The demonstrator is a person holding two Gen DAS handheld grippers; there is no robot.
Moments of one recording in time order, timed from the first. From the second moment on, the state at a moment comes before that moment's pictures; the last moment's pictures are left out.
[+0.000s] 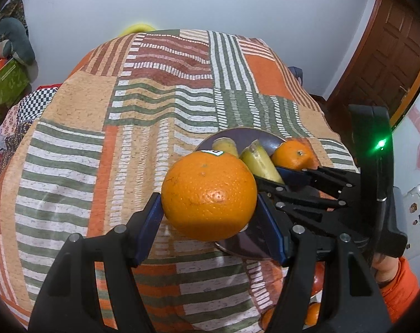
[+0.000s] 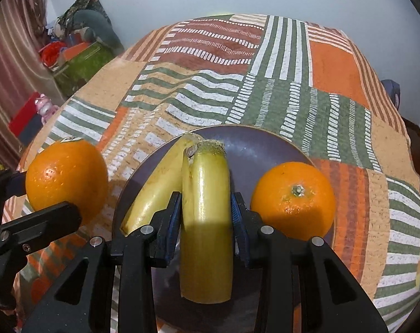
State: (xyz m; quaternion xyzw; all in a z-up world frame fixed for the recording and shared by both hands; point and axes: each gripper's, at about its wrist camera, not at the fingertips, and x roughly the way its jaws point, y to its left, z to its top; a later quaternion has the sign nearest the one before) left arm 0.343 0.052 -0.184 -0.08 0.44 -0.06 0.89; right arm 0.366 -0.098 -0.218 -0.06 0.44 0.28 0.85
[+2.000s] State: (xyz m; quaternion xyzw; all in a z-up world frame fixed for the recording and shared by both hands) left arm 0.346 -0.027 -0.168 -0.02 0.44 -0.10 0.89; right arm 0.330 -0.193 -0.190 -0.03 0.39 0.25 0.88
